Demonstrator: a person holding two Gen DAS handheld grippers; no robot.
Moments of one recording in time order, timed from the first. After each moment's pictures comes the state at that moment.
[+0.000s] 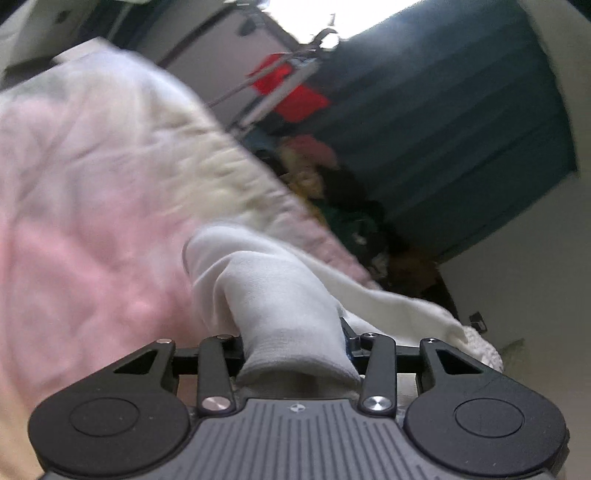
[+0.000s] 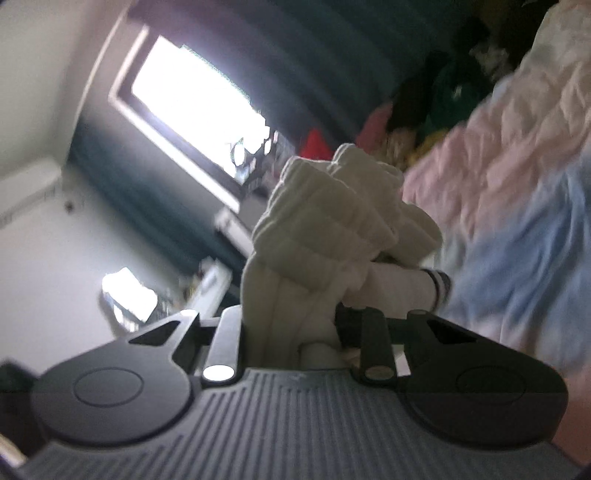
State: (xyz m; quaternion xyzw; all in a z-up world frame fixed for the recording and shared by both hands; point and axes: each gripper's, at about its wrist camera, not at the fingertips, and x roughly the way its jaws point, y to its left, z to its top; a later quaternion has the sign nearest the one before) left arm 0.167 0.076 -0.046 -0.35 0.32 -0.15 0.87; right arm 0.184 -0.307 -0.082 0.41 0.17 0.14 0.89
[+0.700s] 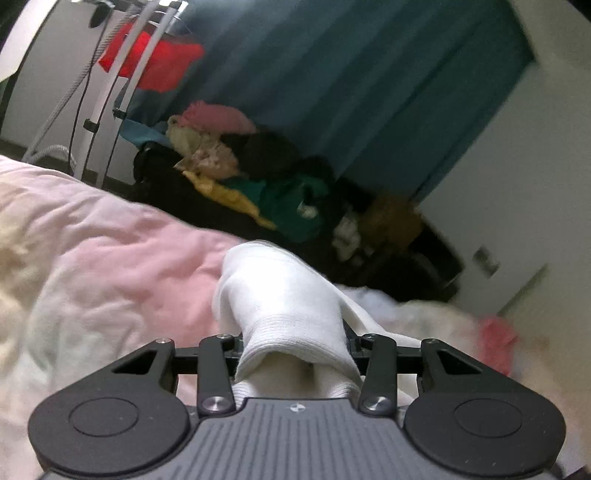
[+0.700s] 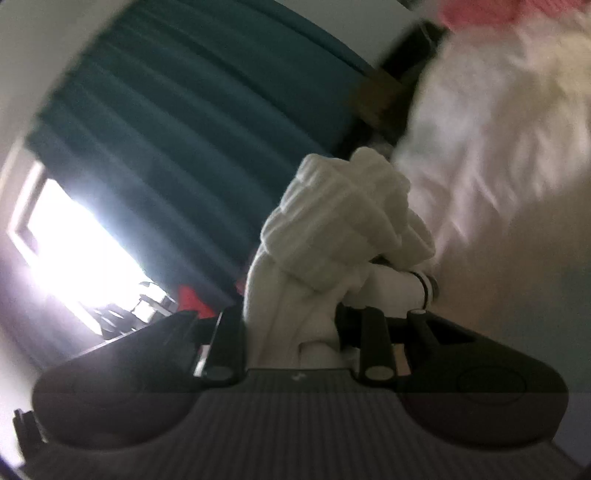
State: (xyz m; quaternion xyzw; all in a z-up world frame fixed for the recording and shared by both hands) left arm 0.468 -0.188 -0.121 -0.20 0.33 -0.24 0.89; right arm 0.334 -0.465 -0.196 0.46 0.05 -0.08 0.88
